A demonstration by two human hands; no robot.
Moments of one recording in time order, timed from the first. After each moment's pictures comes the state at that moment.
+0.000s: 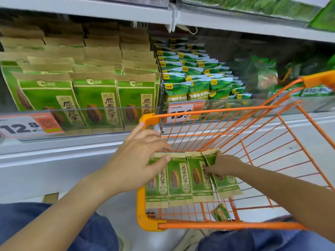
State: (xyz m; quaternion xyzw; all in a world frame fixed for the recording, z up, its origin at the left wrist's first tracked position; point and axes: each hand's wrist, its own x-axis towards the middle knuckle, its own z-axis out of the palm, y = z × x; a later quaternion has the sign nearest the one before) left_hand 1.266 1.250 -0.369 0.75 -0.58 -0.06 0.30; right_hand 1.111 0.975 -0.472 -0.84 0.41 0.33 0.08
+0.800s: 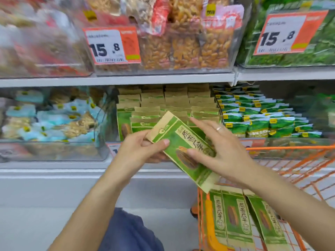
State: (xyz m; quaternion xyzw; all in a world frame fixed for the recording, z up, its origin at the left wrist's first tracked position) left_hand 1.310 1.343 -0.265 0.73 -0.20 -0.20 0.62; right_hand 1.224 1.144 -0.287 -0.96 0.00 -0.20 0.21
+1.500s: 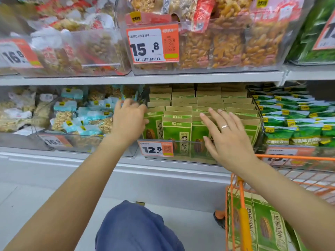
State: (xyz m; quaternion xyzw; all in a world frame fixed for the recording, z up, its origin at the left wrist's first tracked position) left_hand 1.445 1.393 -0.275 0.95 -0.24 0.19 -0.05; right_hand 1.301 1.162 -0.328 -0.95 -0.01 -0.31 -0.08
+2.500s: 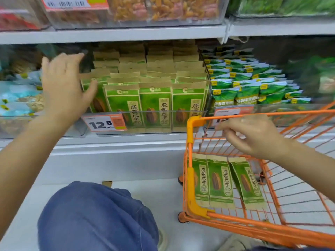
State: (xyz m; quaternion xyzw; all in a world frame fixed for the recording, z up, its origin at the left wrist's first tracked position) left_hand 1.427 1.386 -0.285 0.89 -0.30 0.32 0.13; right_hand 1.179 1.059 -0.328 -0.94 -0.17 -0.28 0.06
